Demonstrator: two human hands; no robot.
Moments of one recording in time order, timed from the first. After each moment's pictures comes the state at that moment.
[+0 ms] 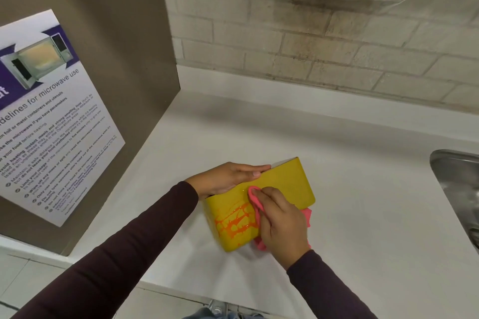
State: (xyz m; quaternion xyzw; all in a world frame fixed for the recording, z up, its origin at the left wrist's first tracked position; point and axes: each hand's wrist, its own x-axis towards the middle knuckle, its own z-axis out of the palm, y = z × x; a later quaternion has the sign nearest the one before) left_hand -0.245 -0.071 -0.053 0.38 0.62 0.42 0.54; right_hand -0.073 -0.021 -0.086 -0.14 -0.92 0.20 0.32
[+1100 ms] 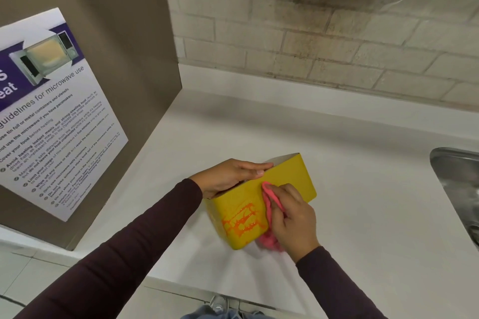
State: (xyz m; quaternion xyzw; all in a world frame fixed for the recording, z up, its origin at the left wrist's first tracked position) left_hand -0.240 -0.078 -0.047 0.34 0.60 0.45 0.57; right_hand -0.065 -0.011 -0.090 -0.19 -0.88 0.27 0.34
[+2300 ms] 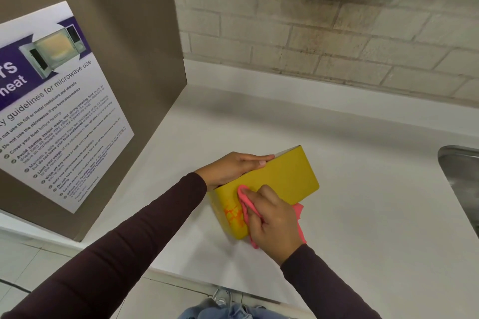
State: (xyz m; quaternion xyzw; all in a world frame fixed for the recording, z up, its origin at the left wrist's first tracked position) left_hand -0.247 -0.079 -0.054 0.38 0.66 0.41 0.50; right_hand -0.081 -0.044 -0.087 -0.10 -0.91 0.27 0.31
